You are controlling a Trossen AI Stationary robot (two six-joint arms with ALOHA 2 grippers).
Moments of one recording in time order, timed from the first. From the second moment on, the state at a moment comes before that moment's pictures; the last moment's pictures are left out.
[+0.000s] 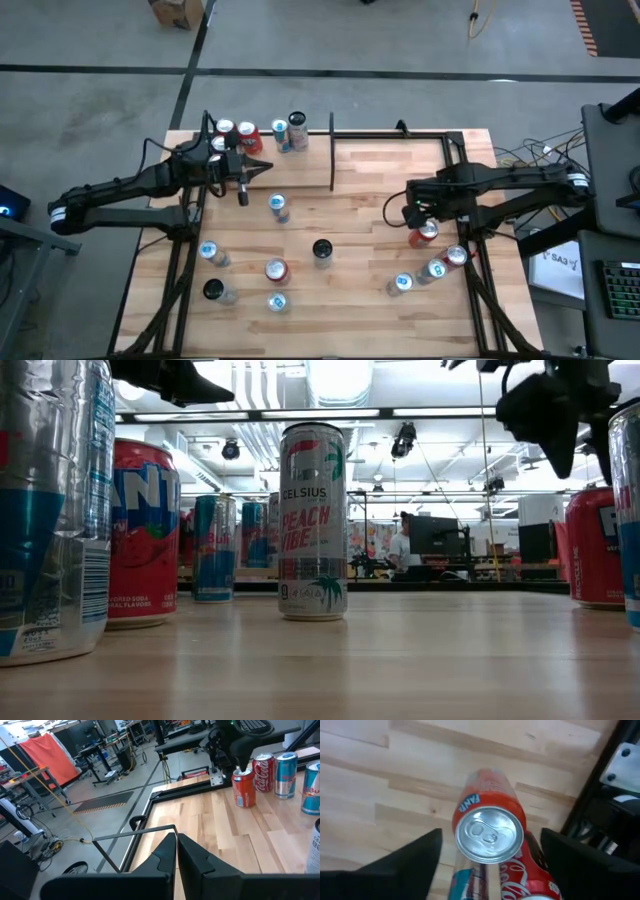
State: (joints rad) left arm 0.31 0.78 0.72 -0.12 0.04 0.38; right arm -0.03 1.17 1.03 -1.38 -0.13 1.28
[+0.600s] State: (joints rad) left arm 0.31 0.78 0.72 -0.12 0.03 0.38; right arm -0.03 1.39 1.00 -1.37 -0.15 1.15
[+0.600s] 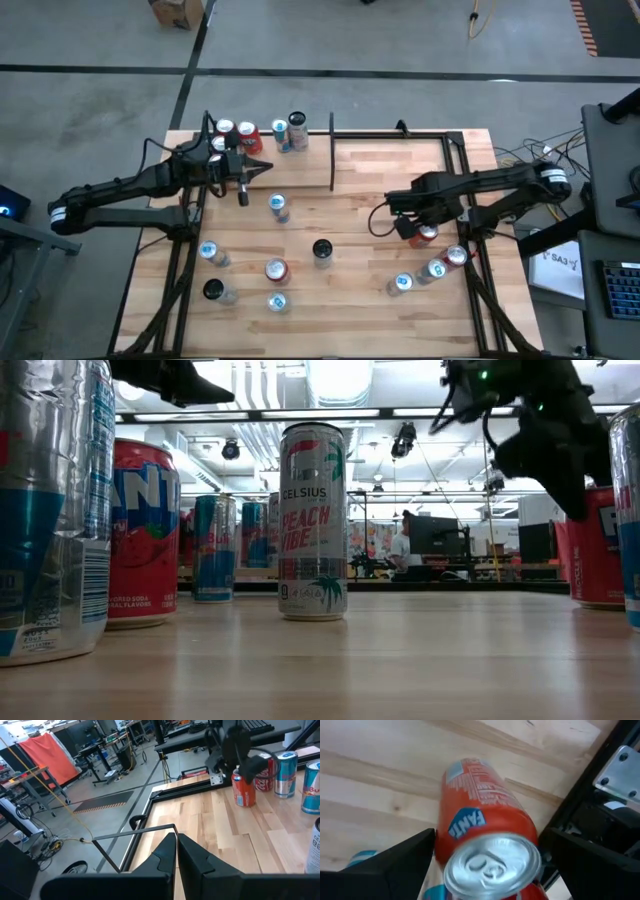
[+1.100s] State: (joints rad) left arm 0.31 0.78 0.72 -0.12 0.03 0.38; right arm -0.03 1.45 1.02 -1.35 -0.14 1.18
